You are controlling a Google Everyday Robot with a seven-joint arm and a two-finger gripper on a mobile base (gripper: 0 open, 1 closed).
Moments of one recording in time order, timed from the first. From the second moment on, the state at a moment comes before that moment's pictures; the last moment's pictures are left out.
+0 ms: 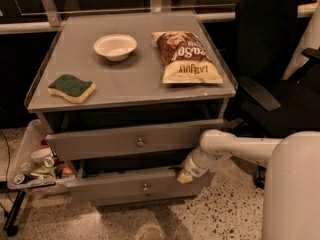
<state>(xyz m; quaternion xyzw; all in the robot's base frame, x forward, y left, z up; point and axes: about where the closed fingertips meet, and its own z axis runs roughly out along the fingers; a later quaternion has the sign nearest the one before) 0.564 -0.110 0.419 -0.54 0.81 0.18 0.14</state>
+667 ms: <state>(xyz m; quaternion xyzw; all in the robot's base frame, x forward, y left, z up) 0.552 -0.116 0.419 -0.53 0.82 0.18 0.14</state>
